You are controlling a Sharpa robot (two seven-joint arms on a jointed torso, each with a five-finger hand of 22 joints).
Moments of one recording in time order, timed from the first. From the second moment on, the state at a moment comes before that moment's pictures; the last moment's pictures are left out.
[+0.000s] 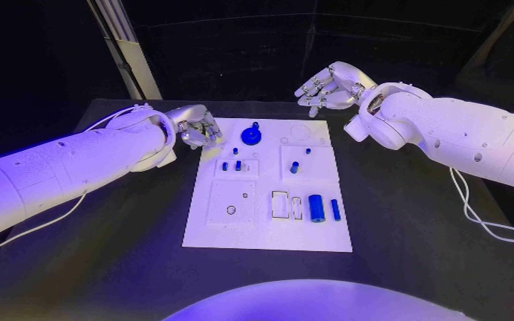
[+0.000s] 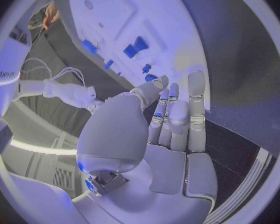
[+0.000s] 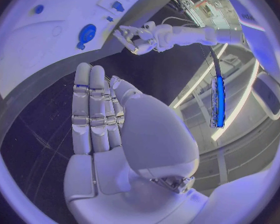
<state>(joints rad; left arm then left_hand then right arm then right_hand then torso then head) 1.25 -0.63 -0.16 1.13 -1.05 -0.15 0.12 1.31 -0.09 0.46 -0.15 0.15 1.01 0.19 0.09 0.07 1.07 0.11 0.26 0.07 1.32 0.03 1.29 0.77 0.17 1.16 0.12 0.73 0.90 1.16 -0.84 0.09 1.34 -0.92 -0.23 0.22 1.51 -0.05 0.21 0.04 0.23 1.08 0.15 0.09 0.08 1.22 0.07 0.16 0.07 1.47 -0.01 0.29 0.20 0.18 1.36 0.08 0.38 0.19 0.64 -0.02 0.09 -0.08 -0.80</state>
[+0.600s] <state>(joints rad) 1.25 -0.79 -0.17 1.35 -0.03 -0.15 0.47 1.26 -0.07 0.39 -0.09 0.15 1.02 0.18 0.11 0.07 1.07 0.11 0.32 0.08 1.22 0.02 1.16 0.53 0.17 1.12 0.13 0.65 0.84 1.11 -0.85 0.09 1.40 -1.63 -0.18 -0.03 1.43 -0.12 0.25 0.05 0.17 1.08 0.13 0.07 0.07 1.20 0.07 0.10 0.06 1.47 -0.02 0.60 0.40 0.18 1.37 0.06 0.54 0.30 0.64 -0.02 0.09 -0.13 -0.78</state>
